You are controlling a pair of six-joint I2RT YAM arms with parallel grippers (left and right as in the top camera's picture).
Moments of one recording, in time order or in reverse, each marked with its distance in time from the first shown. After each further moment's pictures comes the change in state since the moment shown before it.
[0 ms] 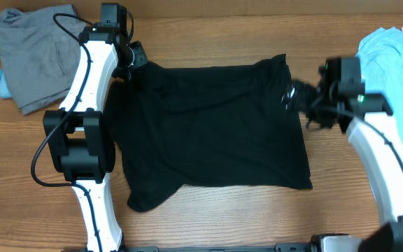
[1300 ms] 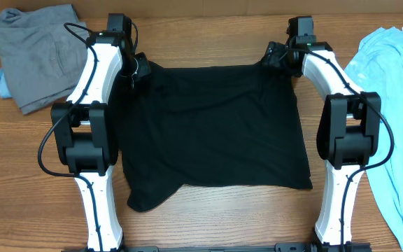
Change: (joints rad) left arm 0.000 0.089 0.002 -0.038 0.029 0.016; right arm 0.020 0.828 0.537 0.299 0.108 -0.088
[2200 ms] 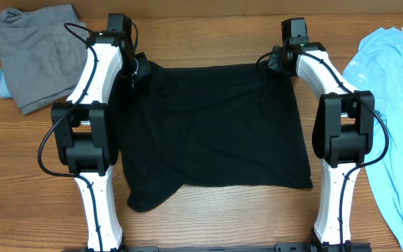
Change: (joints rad) left arm 0.000 0.000 0.000 0.000 0.000 0.002; right arm 0.026 0.031 0.030 -0.043 0.165 -0.017
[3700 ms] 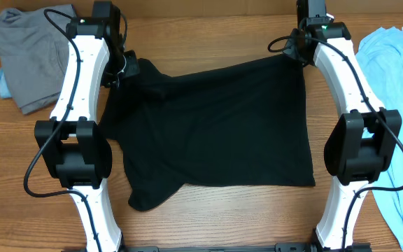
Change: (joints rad) left arm 0.015 -0.149 0.086 -0.348 -0.065 0.090; right arm -0.011 -0.215 0.071 -0.303 0.135 0.132
